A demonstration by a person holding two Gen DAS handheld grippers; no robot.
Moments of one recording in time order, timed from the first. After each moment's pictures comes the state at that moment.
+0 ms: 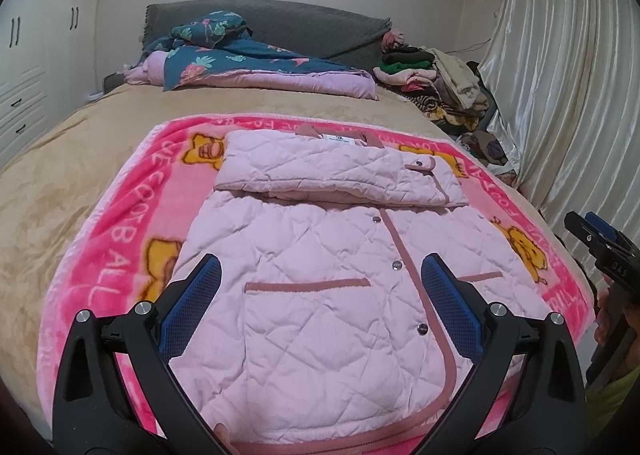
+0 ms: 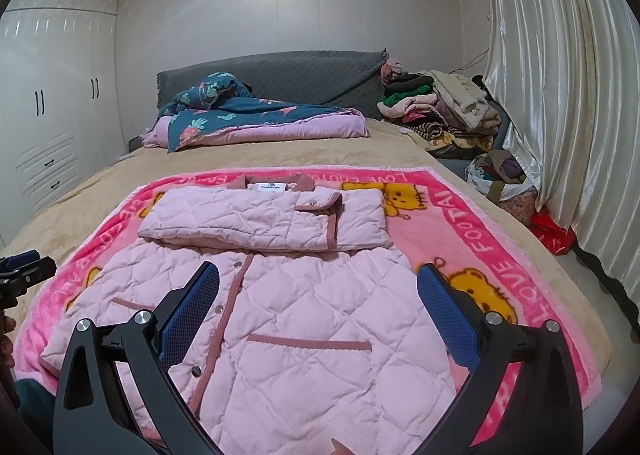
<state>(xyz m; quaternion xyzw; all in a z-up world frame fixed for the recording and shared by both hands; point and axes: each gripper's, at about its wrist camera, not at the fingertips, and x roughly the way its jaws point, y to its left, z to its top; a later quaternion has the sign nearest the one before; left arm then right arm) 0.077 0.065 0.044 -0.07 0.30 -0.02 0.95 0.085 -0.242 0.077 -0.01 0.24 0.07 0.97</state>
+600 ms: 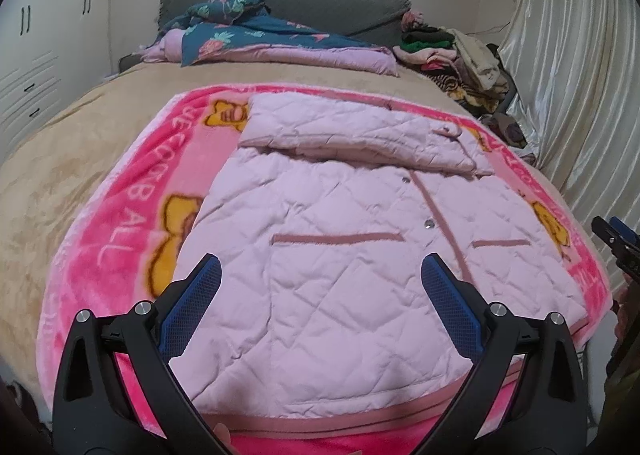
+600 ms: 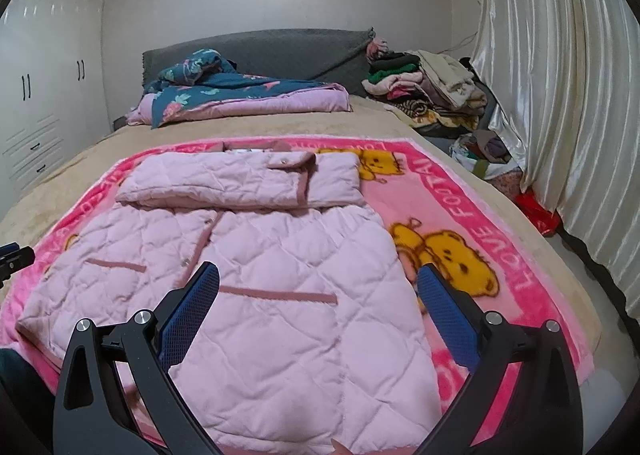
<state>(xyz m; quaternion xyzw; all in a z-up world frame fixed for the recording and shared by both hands) 0.067 0.079 0.003 -0.07 0.34 0.01 0.94 0.075 -0.269 0.034 -0.02 0.28 0.04 0.96</state>
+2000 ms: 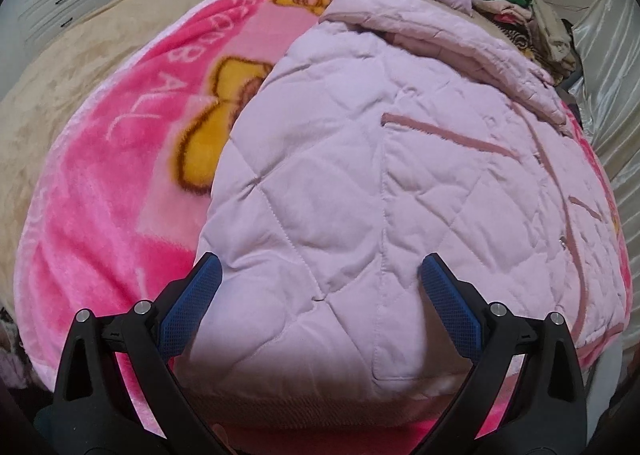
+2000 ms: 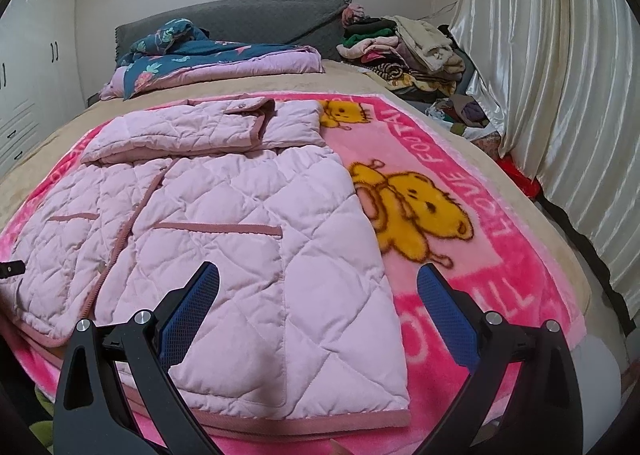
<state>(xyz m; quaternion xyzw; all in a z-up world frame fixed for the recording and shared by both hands) 0.080 0.132 -0.085 -0.13 0.48 0.09 0.86 0.067 -0.308 -0.017 -0.02 0.34 0.00 0.94</state>
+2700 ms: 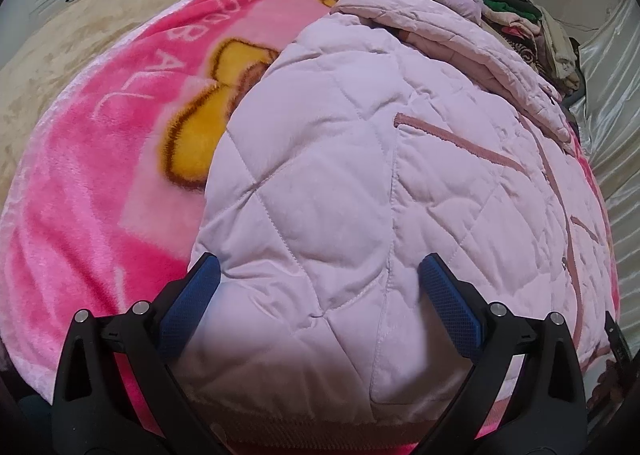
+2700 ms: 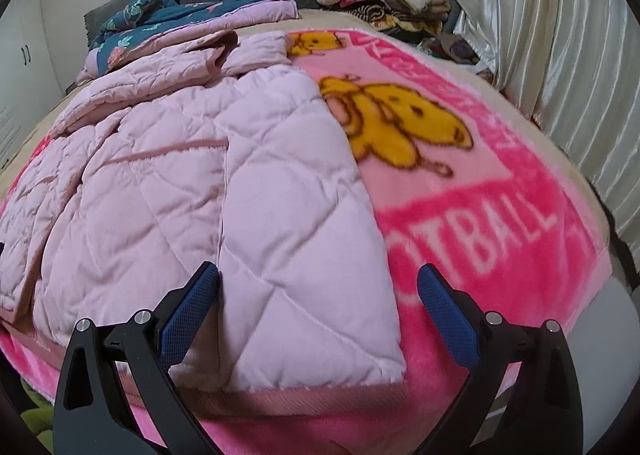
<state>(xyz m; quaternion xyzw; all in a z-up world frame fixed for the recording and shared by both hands) 0.087 0.143 -0.095 -0.18 0.48 0.09 0.86 0.071 -0.345 -0.084 0.03 0.42 -0.01 0.91</state>
